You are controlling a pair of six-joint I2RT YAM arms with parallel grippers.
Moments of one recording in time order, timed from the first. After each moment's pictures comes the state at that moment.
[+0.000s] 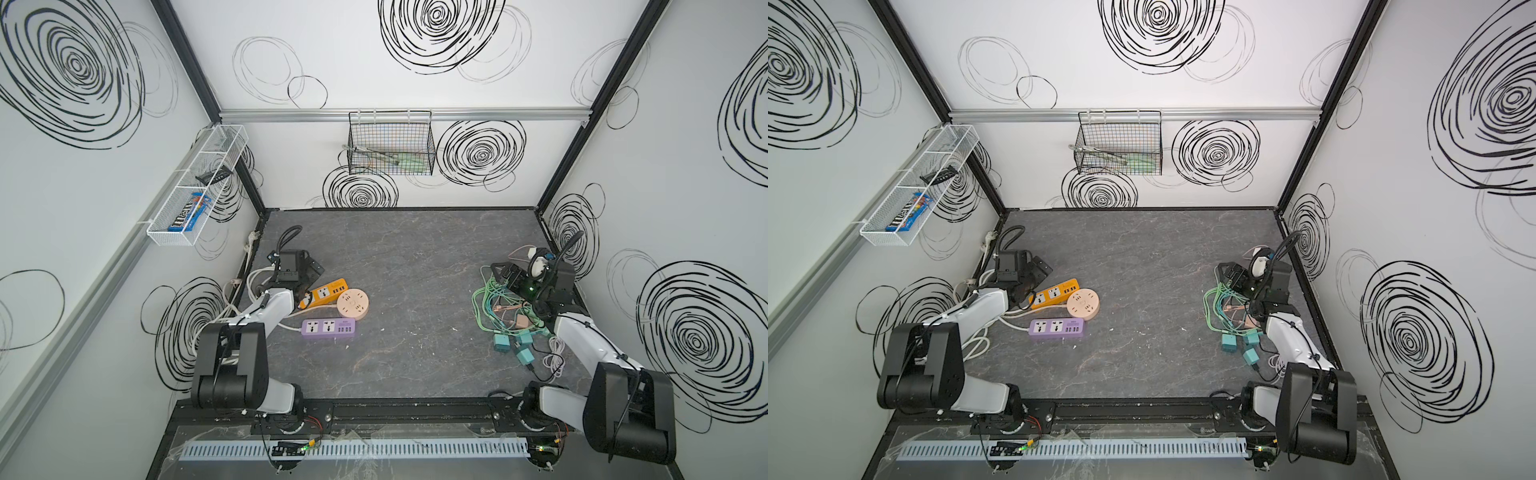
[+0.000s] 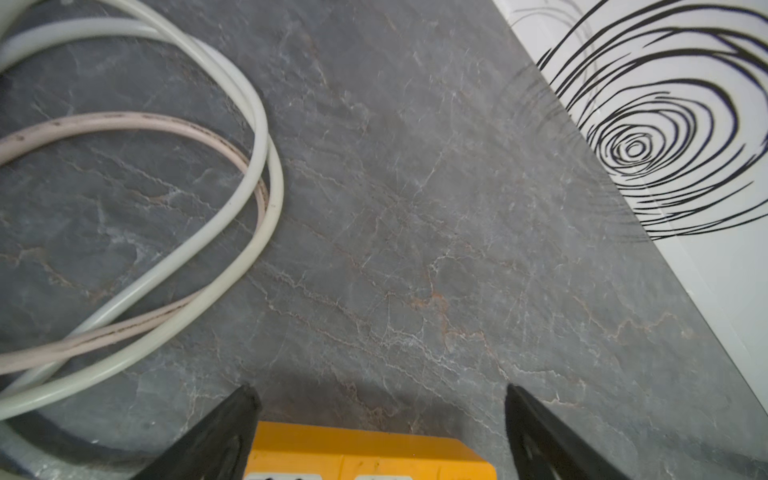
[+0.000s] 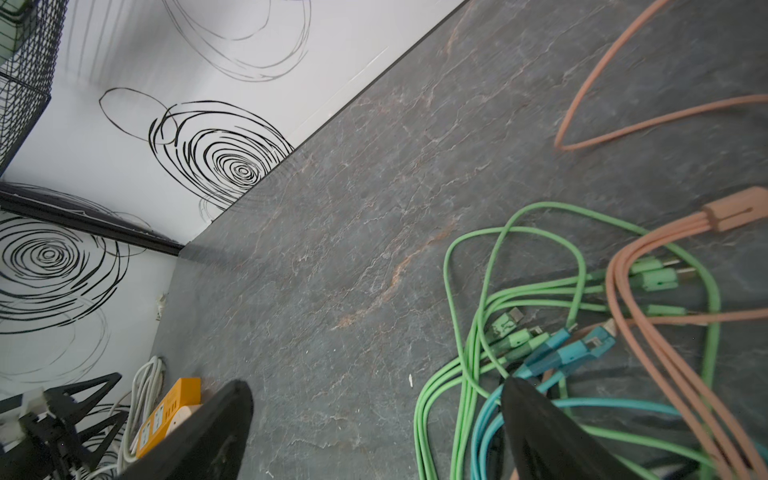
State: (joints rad) left arm 0.05 1.48 0.76 -0.12 -0.11 -0.82; right arm -0.14 1.19 0.56 0.07 -0.48 0.51
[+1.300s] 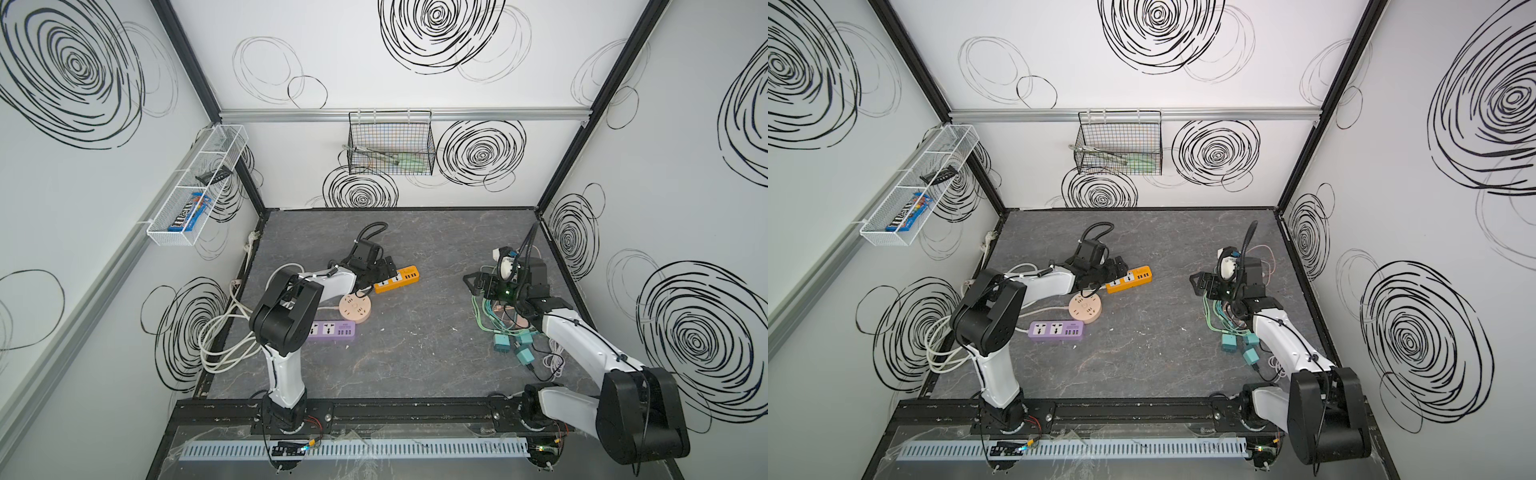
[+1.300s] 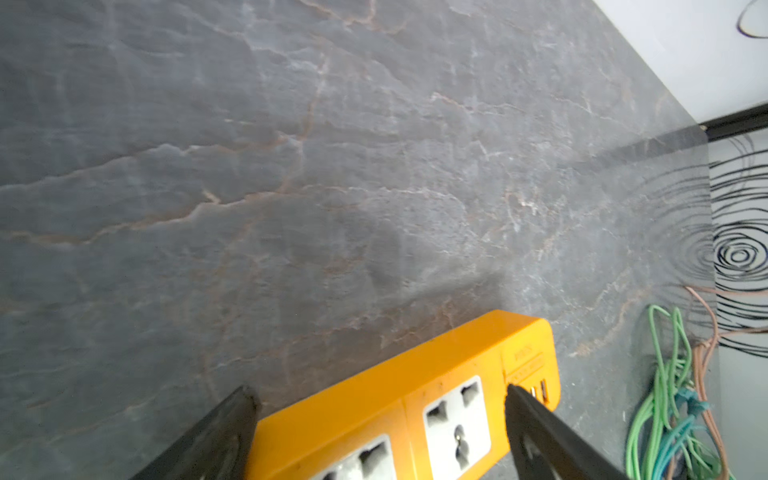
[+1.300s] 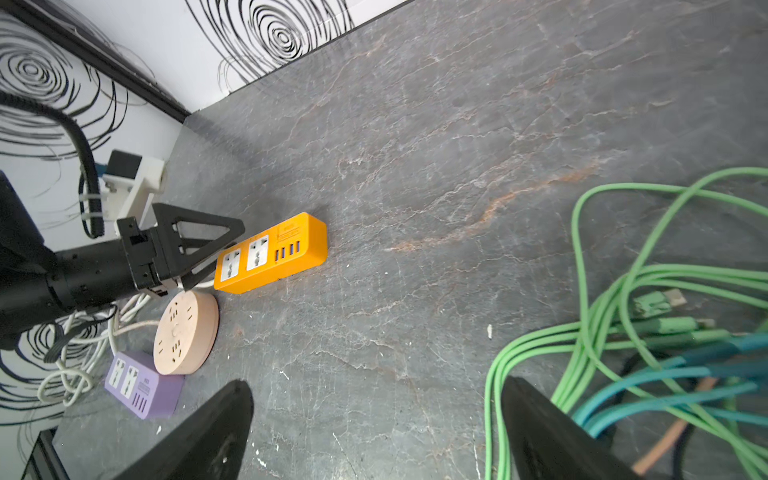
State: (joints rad) left arm -0.43 1.90 1.10 -0.03 0.11 -0.74; right arm 0.14 1.19 0.63 -0.09 -0.42 0.33
